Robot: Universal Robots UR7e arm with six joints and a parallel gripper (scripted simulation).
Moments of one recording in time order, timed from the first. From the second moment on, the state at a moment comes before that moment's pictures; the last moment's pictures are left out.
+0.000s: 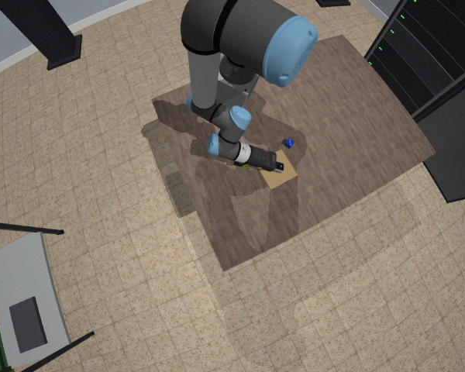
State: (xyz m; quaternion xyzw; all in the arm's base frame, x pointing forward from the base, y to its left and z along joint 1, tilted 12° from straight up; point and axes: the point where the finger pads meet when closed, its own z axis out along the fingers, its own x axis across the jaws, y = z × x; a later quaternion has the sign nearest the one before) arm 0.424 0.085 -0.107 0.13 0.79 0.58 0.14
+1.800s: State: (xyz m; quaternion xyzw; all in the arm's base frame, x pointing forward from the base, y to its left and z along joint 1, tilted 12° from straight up) arm 0.424 0.085 -0.107 0.13 0.79 0.58 0.14
